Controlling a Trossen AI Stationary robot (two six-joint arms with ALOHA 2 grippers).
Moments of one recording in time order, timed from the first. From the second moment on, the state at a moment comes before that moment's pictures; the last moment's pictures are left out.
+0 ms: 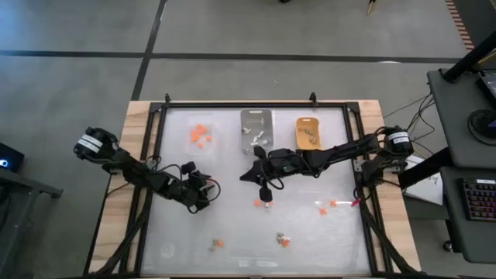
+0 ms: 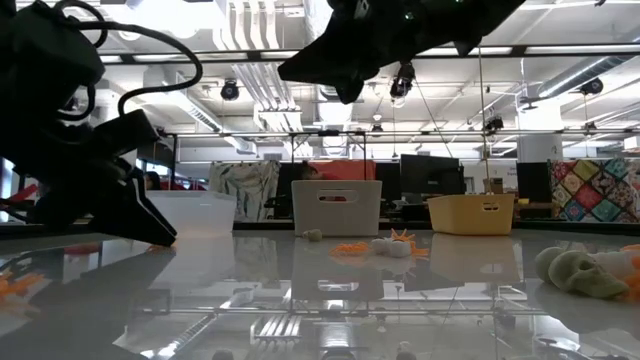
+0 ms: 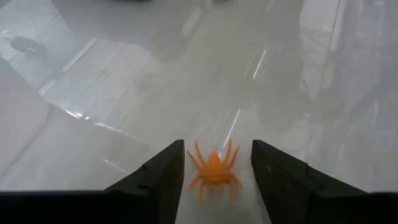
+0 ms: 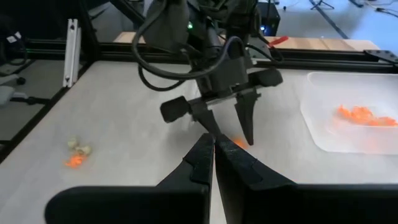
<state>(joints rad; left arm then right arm) -0.42 1.47 0.27 0.29 -0.68 -0.56 0.07 1.68 1.02 0.33 -0.08 -0.01</state>
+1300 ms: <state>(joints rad) -0.35 1.00 0.26 0.14 -0.70 -0.50 0.11 1.68 1.02 0.33 -0.08 -0.01</state>
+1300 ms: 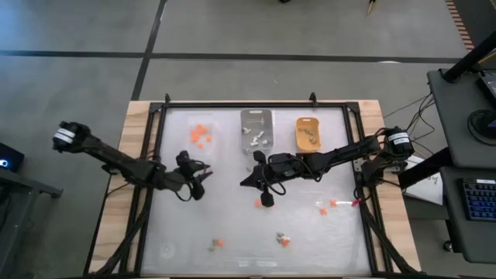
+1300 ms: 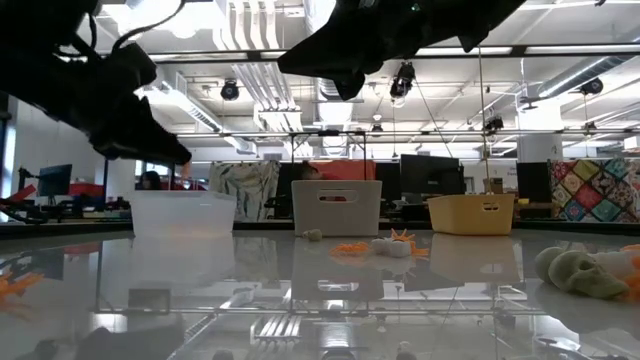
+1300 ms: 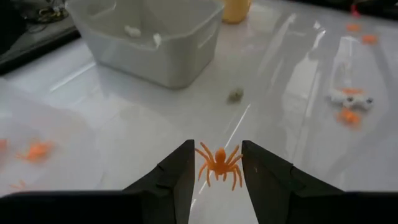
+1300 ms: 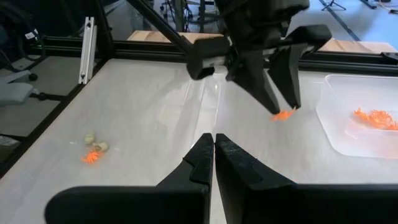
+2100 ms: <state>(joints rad) 0.42 0.84 0.27 0.06 -0.40 -0.32 0.11 1.67 1.02 0.28 -0.08 0.11</state>
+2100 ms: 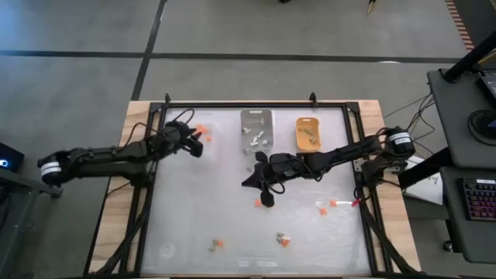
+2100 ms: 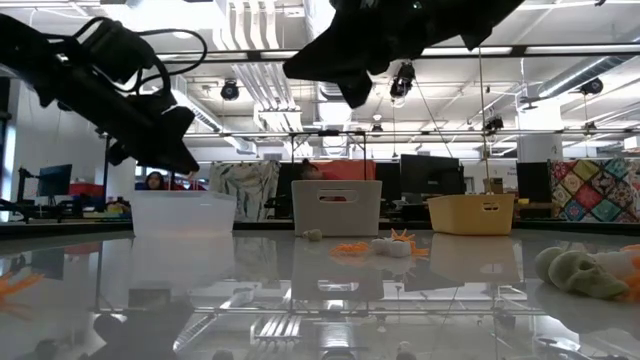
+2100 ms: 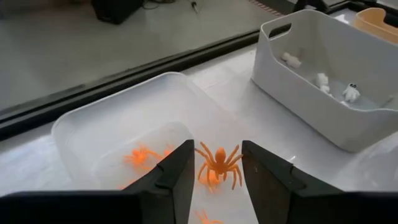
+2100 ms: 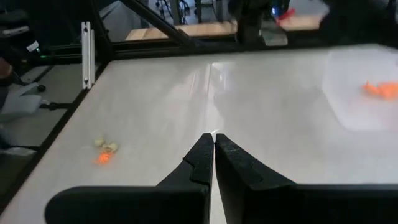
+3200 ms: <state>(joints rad) 0.22 0.81 0.43 0.19 -0.19 -0.28 0.35 1.64 1.14 -0.90 -0.16 1.06</state>
